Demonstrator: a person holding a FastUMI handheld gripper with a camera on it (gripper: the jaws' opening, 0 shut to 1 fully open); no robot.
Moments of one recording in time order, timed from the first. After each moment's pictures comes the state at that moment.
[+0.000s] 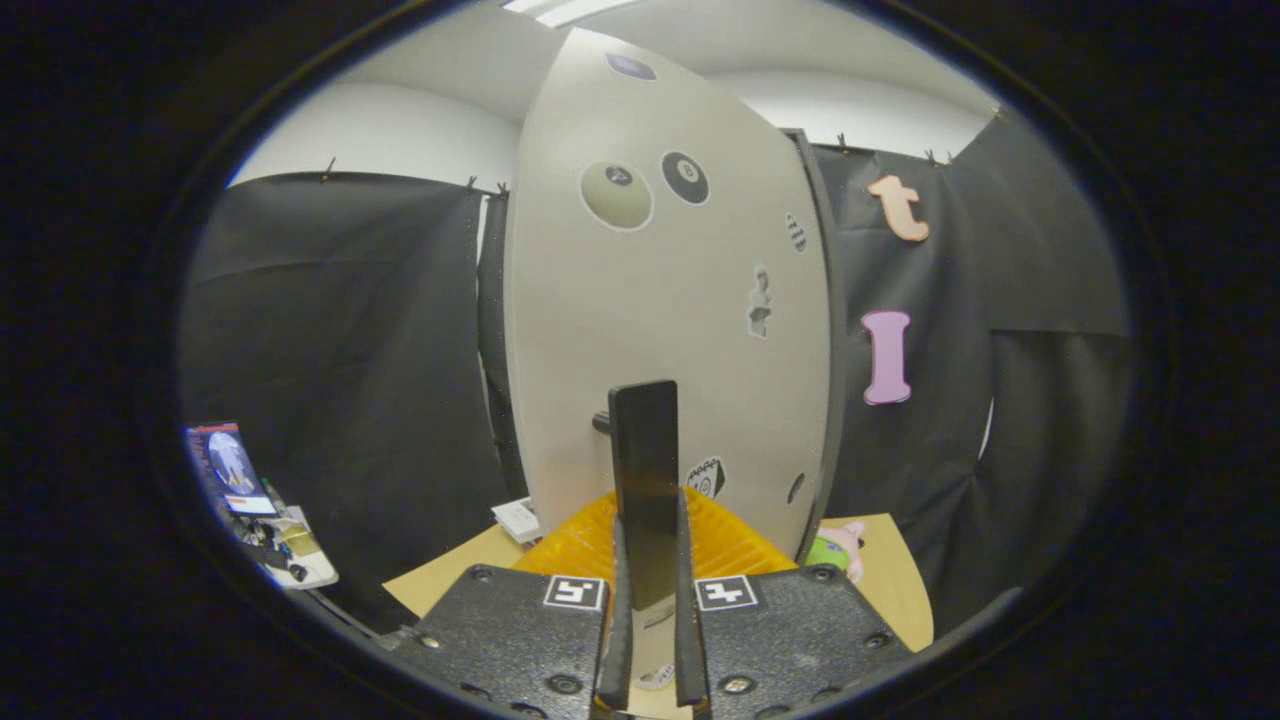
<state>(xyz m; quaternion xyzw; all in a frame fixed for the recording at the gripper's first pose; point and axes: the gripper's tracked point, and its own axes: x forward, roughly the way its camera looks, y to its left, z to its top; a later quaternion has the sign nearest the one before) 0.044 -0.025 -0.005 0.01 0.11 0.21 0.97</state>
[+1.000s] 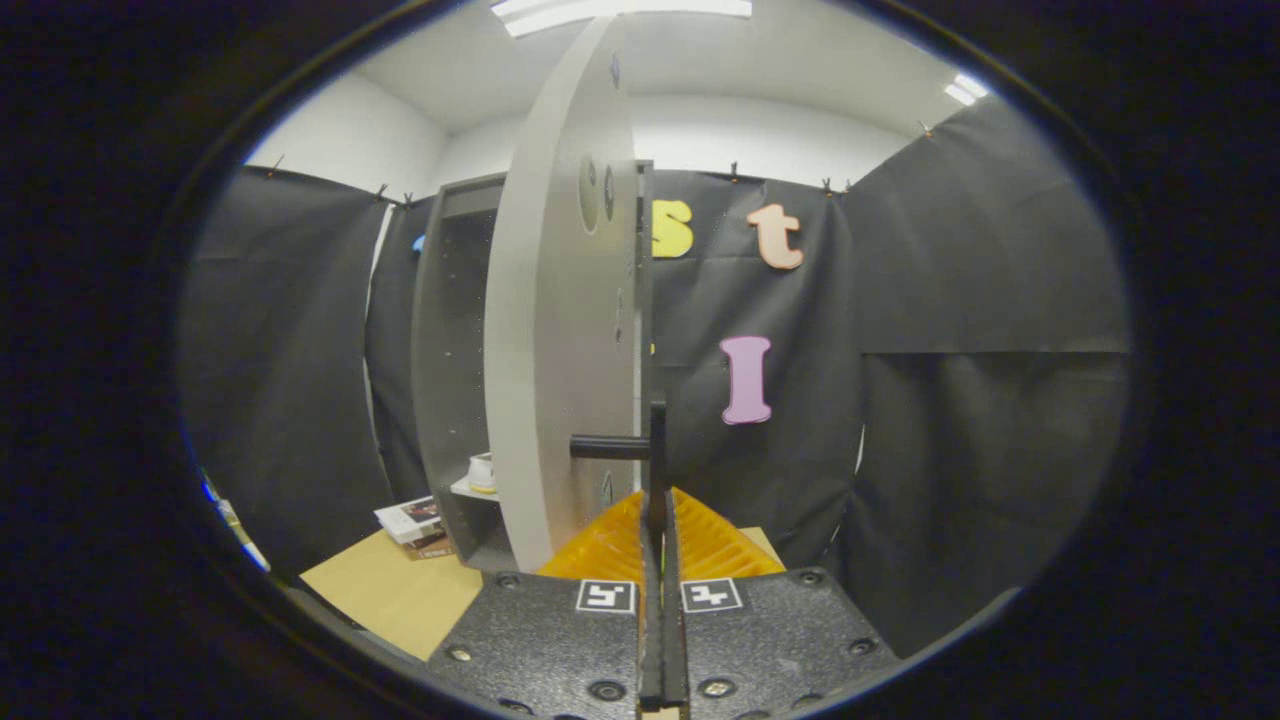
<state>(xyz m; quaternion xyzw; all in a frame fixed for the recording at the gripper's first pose) 0.061 -0.154 -0.001 0.01 0.08 0.08 0.99</state>
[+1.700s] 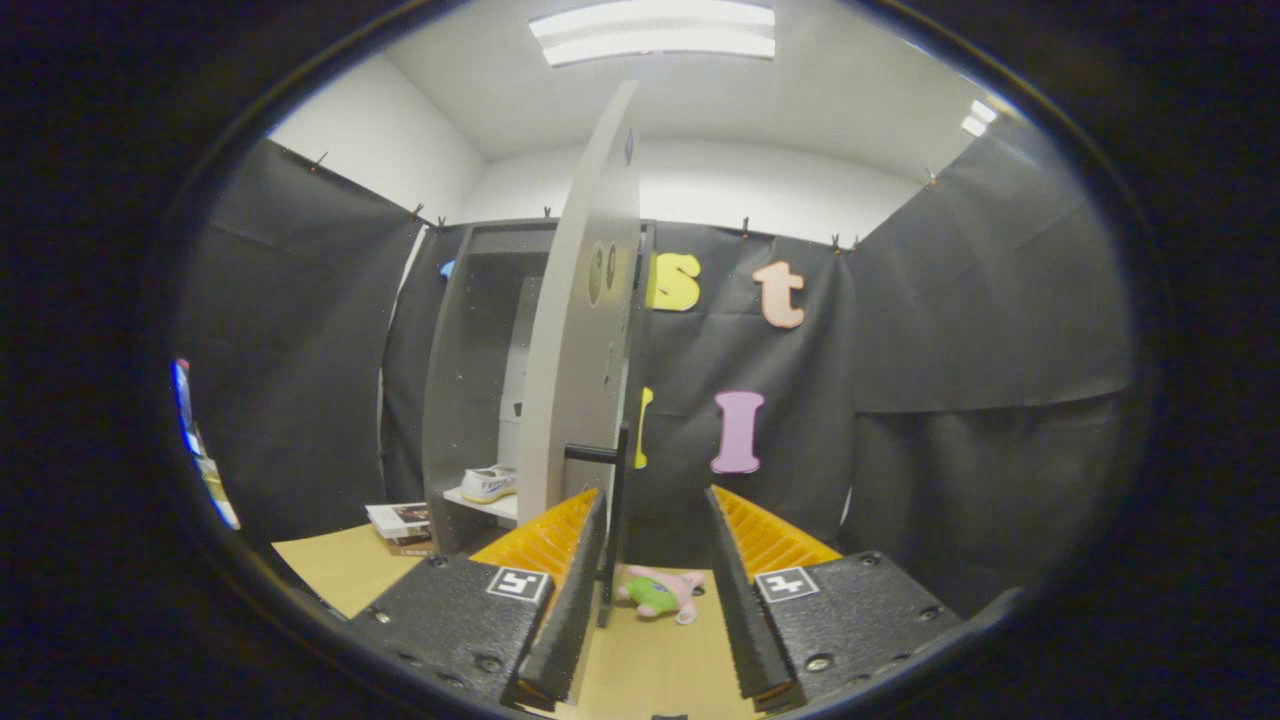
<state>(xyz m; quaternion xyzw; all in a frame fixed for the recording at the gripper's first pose) -0.005 -0.210 0.037 -0.05 -0.02 0.05 1.00</state>
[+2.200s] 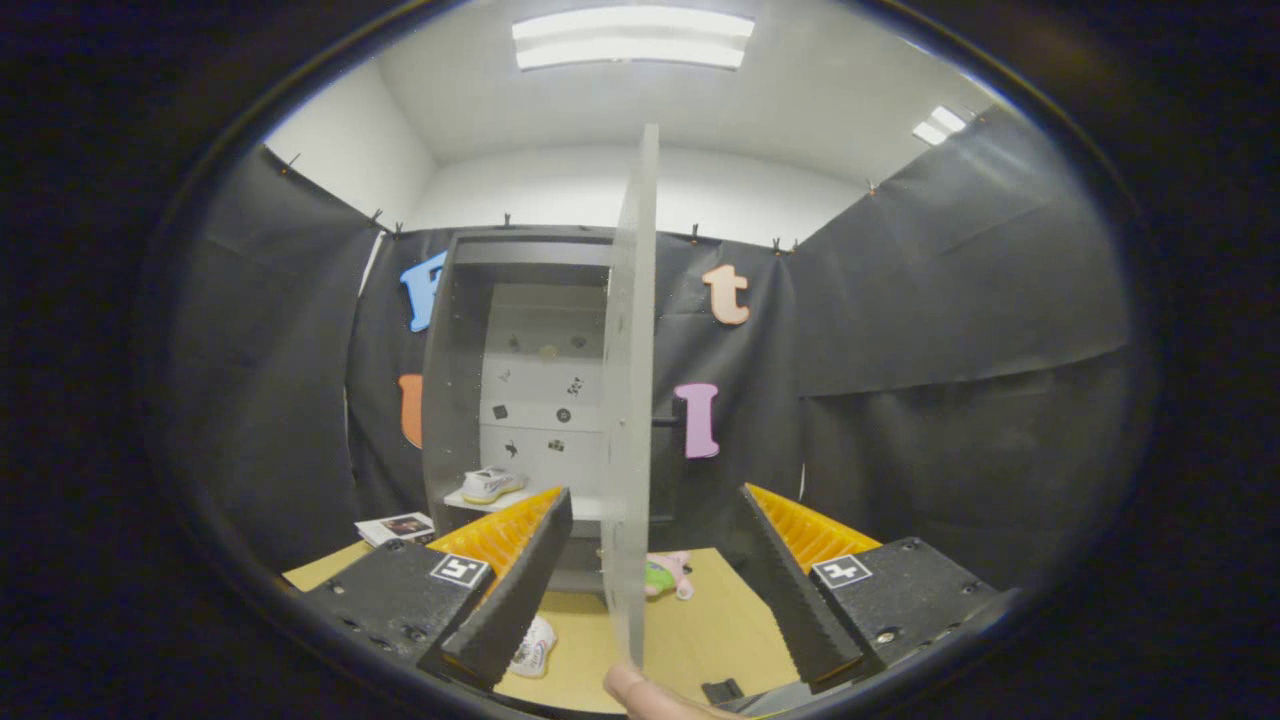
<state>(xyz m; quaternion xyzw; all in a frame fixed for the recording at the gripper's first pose) -0.083 -0.117 0.001 0.01 -0.01 0.00 1.00</state>
